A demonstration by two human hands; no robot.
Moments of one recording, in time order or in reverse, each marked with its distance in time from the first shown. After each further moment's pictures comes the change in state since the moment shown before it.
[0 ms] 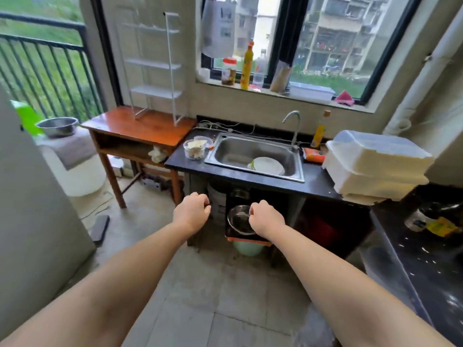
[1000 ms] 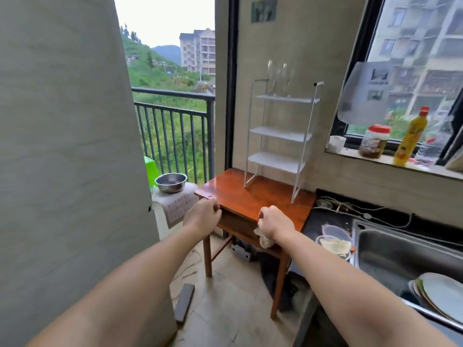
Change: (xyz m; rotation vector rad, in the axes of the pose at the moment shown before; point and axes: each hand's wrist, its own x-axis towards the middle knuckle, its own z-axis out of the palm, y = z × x) left_hand 0.304 -0.345 -0.259 0.028 0.302 -0.244; right_hand 0.382 -0.441 -0.021 0.101 0.109 -0.408
